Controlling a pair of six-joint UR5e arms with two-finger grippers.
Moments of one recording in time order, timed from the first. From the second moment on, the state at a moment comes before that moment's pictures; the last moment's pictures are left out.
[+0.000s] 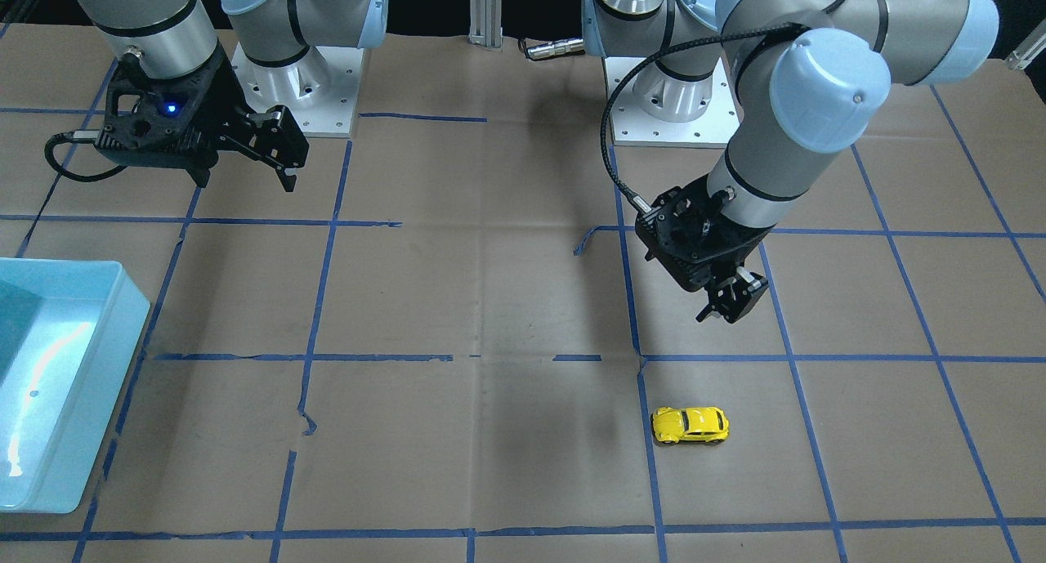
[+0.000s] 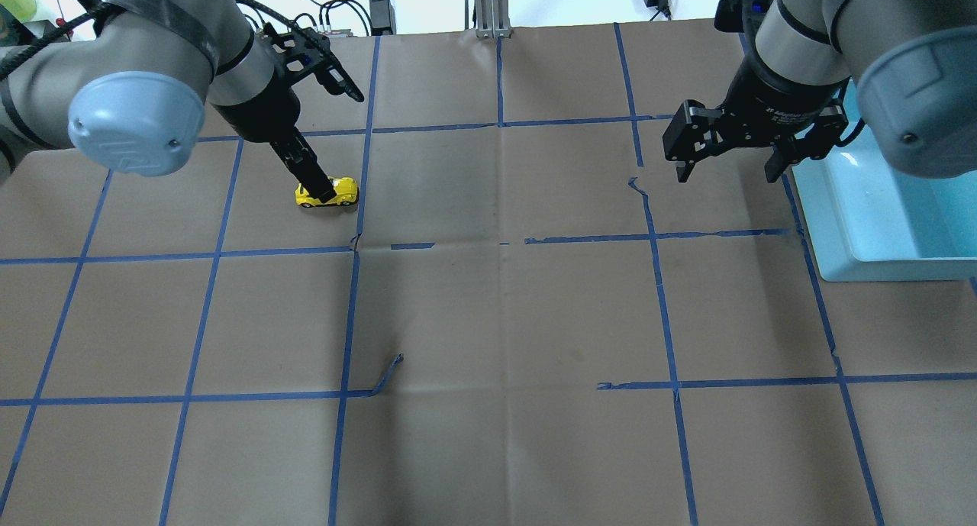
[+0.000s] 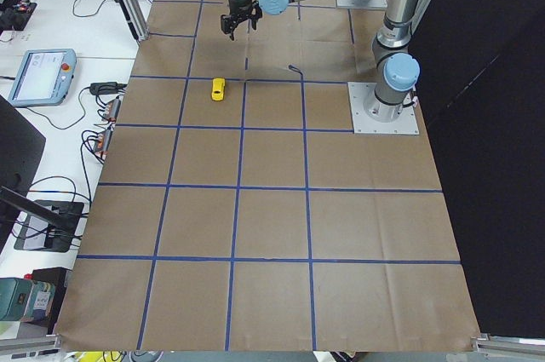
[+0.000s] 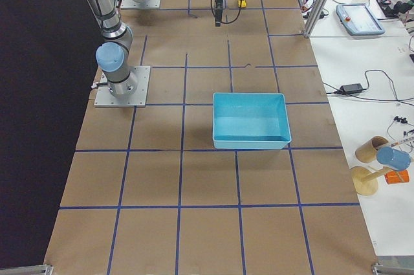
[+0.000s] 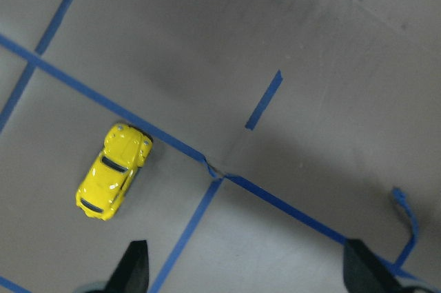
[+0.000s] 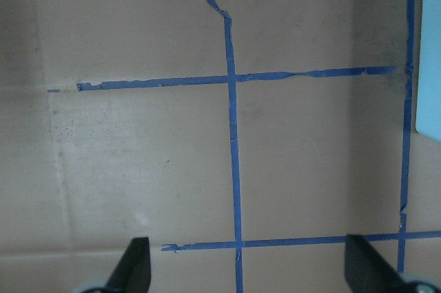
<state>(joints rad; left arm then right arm) -1.55 -1.76 -1.66 -1.28 1.51 1.13 1.56 -1.62 1.67 -1.63 -1.56 0.03</state>
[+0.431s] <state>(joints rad) -1.52 -1.89 -1.66 -1.14 1.56 1.59 1.56 -1.62 1.67 -1.63 -1.56 0.03</state>
